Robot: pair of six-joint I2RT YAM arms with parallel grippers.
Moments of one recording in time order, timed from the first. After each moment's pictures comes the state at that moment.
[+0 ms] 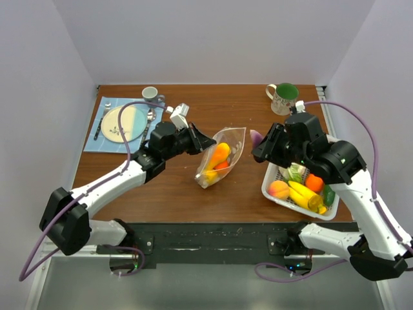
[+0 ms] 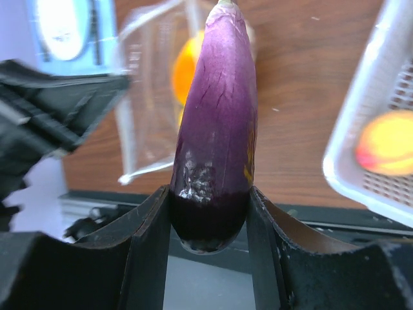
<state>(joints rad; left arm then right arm) -0.65 1.30 0.89 0.17 0.22 -0.86 0.63 1.07 1.50 -1.18 0.15 0.89</state>
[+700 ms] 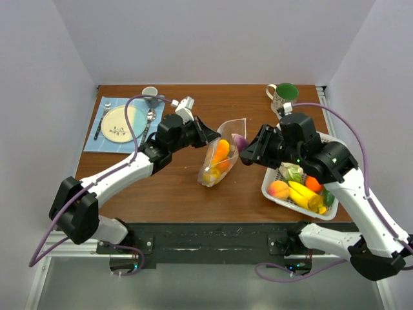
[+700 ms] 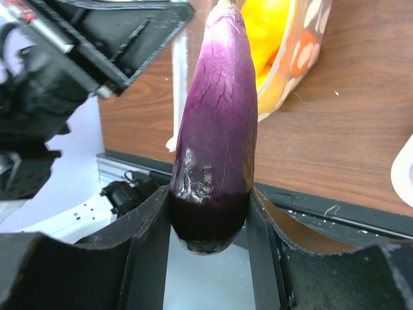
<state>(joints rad) -0.65 1.41 0.99 0.17 0.20 -0.86 0.63 1.07 1.43 -1.05 -0.04 0.90</state>
